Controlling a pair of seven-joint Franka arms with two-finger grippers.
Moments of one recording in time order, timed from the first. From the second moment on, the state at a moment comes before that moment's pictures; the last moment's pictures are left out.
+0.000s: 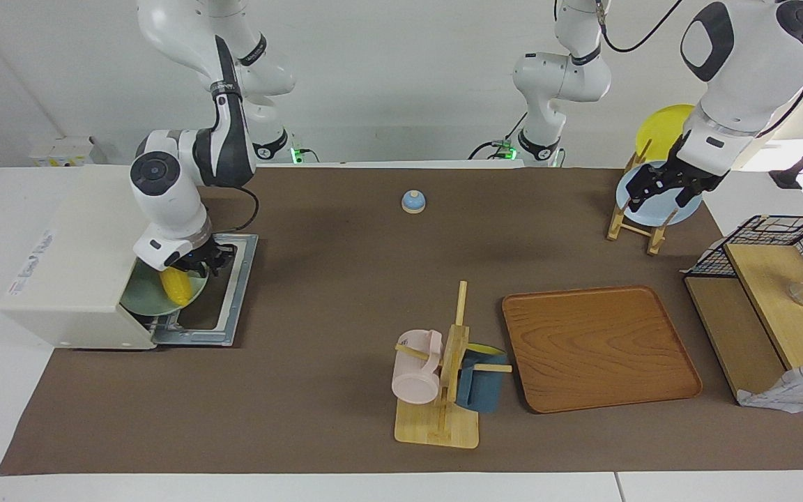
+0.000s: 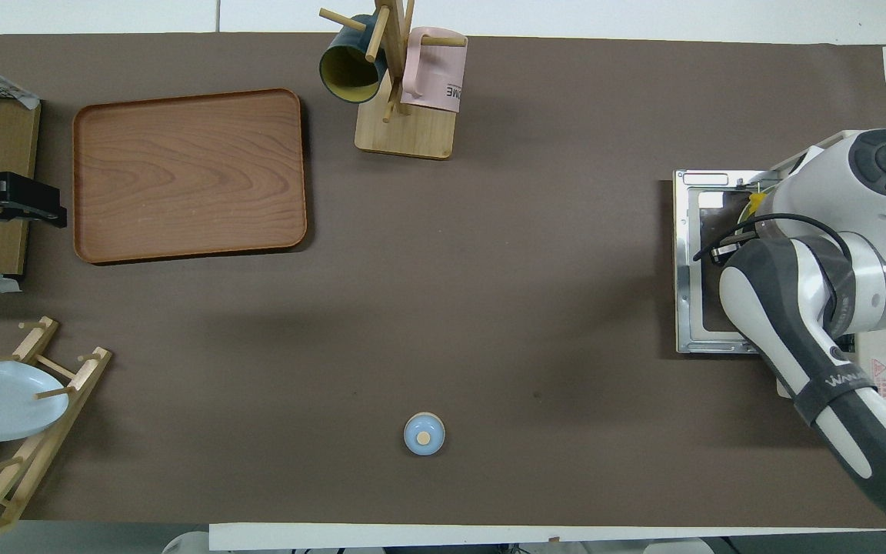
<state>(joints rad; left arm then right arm) -0.37 -0.05 0.27 -1.70 0.02 1.62 -0.10 -0.02 0.10 0.02 -2.10 -0.21 2.09 -0.09</state>
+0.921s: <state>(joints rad) -0.37 -0.05 0.27 -1.70 0.02 1.62 -0.10 0.62 0.47 0.03 -1.44 -0.17 1.66 0.57</state>
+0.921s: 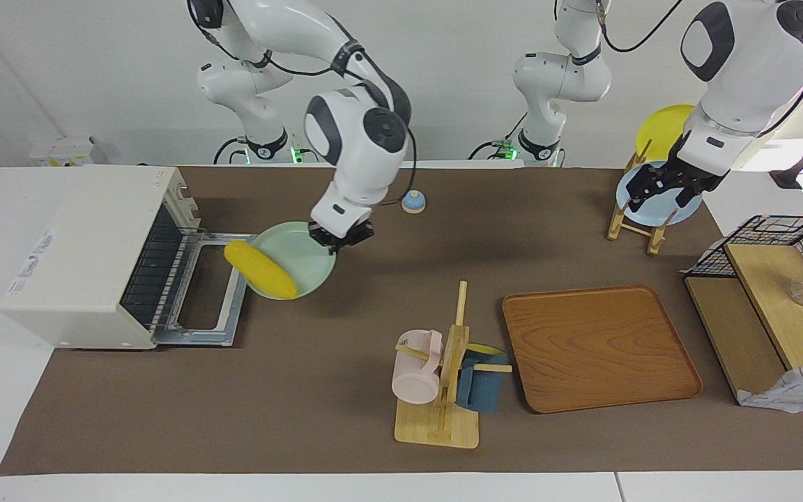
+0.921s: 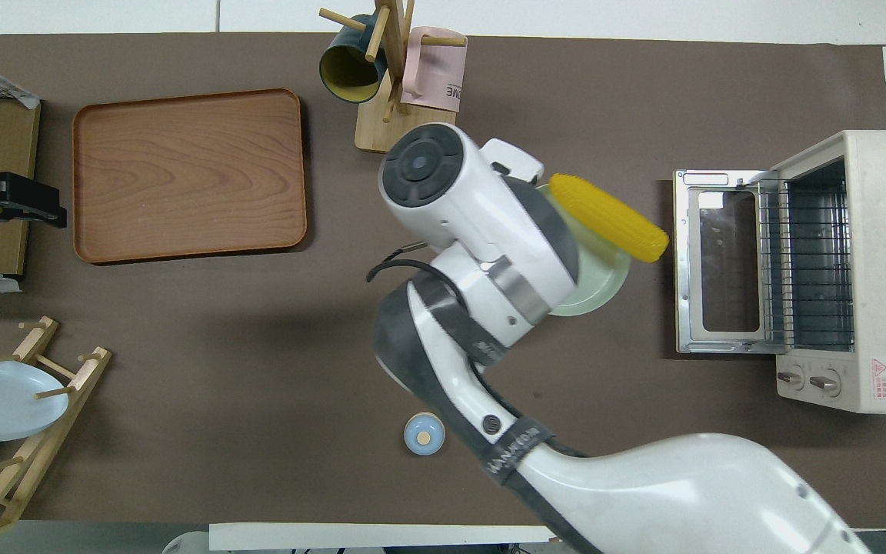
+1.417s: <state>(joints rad) -0.33 -0.05 0.27 -1.71 0.02 1.61 -0.10 0.77 0.75 0.06 -1.22 -0.14 1.82 0.82</state>
